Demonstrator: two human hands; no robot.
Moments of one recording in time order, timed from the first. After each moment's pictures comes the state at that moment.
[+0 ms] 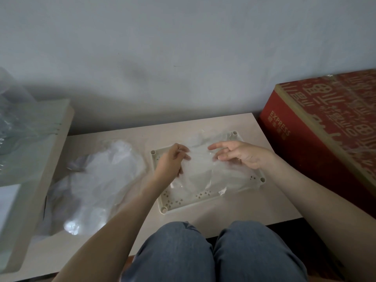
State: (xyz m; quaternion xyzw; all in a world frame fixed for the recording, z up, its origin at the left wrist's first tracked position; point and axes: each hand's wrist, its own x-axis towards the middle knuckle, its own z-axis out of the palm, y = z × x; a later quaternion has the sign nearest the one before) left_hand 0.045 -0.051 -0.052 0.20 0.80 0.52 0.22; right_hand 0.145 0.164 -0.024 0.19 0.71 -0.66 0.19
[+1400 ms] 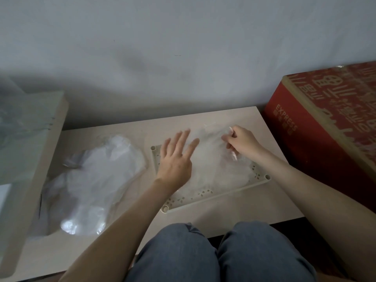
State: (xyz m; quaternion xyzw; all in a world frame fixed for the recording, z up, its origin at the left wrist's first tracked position) left_hand 0.047 -0.050 -0.085 0.47 0.86 0.14 -0.14; right_hand 0.118 0.168 -0.056 0.34 0.85 -0.41 -0.04
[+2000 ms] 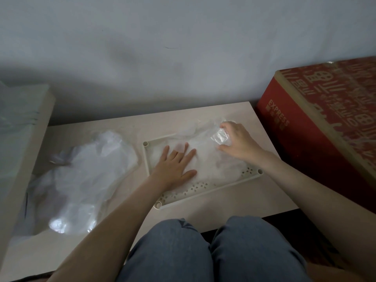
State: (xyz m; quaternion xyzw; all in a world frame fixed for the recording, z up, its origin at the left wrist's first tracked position) left_hand 0.040 -0.050 -0.118 0.53 0.84 -0.02 0.12; right_hand 0.143 0.165 -0.053 0.19 0.95 -0.23 -0.01
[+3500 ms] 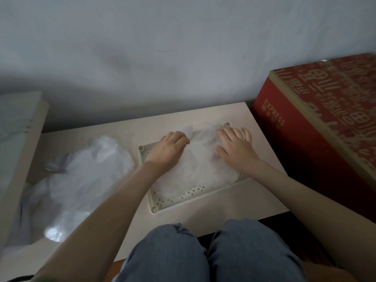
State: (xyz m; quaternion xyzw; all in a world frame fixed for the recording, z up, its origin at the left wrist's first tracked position) left_hand 0.006 -0.027 -0.089 0.58 0.79 0.21 -0.07; right_hand 0.156 0.160 -0.073 0.20 0.98 -0.03 0.00
